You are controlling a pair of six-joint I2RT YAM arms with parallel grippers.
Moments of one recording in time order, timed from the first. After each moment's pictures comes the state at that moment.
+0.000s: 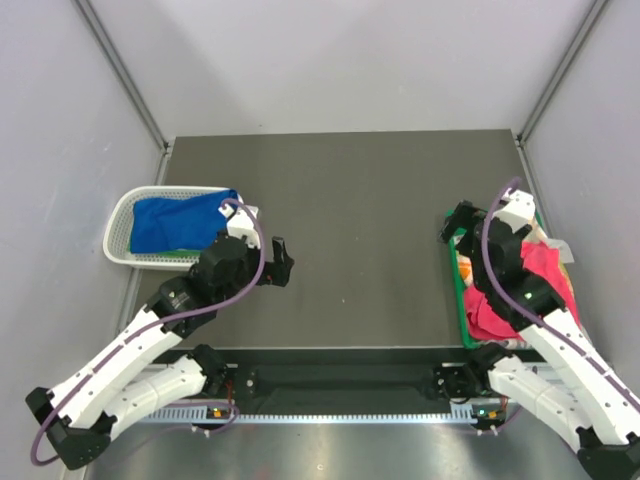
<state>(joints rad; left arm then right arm) -0.75 0.76 0.84 -0.57 -0.28 -0.40 0.51 0.70 0.76 -0.40 0.60 0.47</state>
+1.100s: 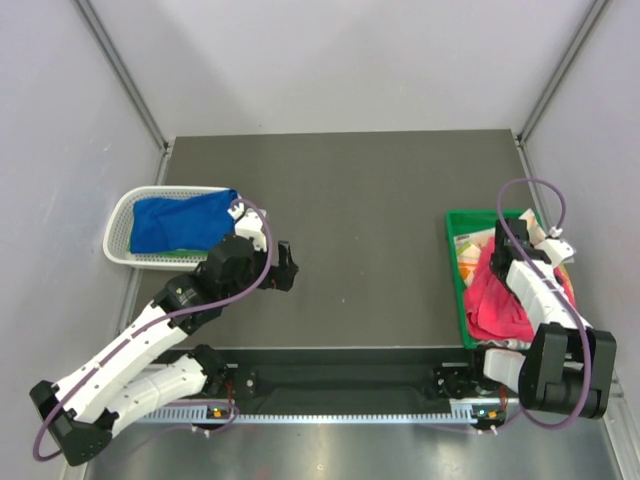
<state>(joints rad) -0.75 0.79 0.83 -0.59 -0.22 -0.43 -0.15 1.17 0.66 -0.66 0.69 0.84</state>
